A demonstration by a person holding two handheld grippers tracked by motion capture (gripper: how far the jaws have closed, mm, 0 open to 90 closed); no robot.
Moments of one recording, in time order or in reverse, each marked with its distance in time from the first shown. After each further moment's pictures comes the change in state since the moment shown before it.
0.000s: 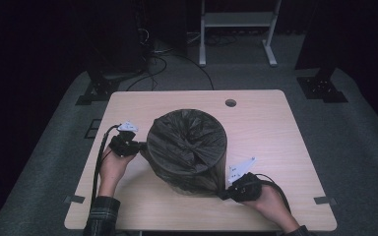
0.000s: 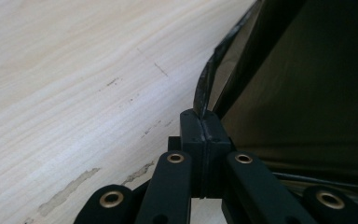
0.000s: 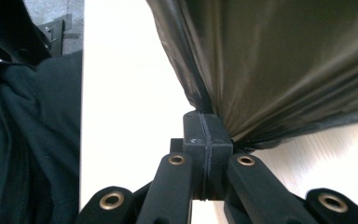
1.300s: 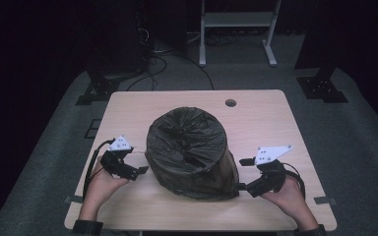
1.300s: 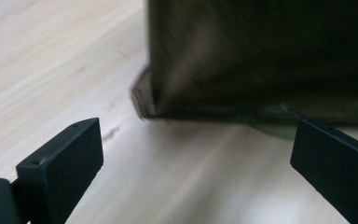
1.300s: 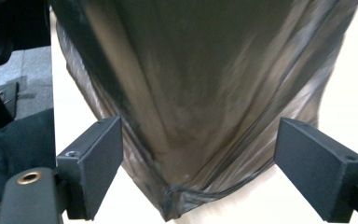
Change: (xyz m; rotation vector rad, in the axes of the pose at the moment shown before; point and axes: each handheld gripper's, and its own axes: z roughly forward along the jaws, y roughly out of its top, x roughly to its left) left arm -0.037 -0.044 -0.038 -0.068 -0.030 0.119; right arm -0.004 0.001 -0.075 -0.231 -0.207 0.057
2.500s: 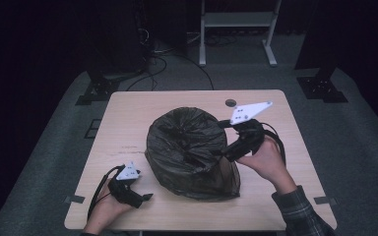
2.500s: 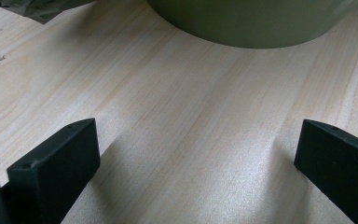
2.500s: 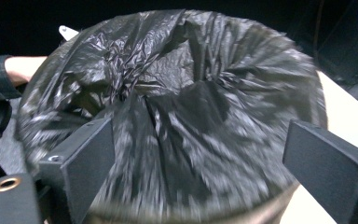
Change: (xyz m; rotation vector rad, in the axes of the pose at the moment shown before) left arm -0.029 -0.056 0.032 0.052 -0.073 0.087; right arm -0.007 0.128 0.006 -0.060 0.005 -0.110
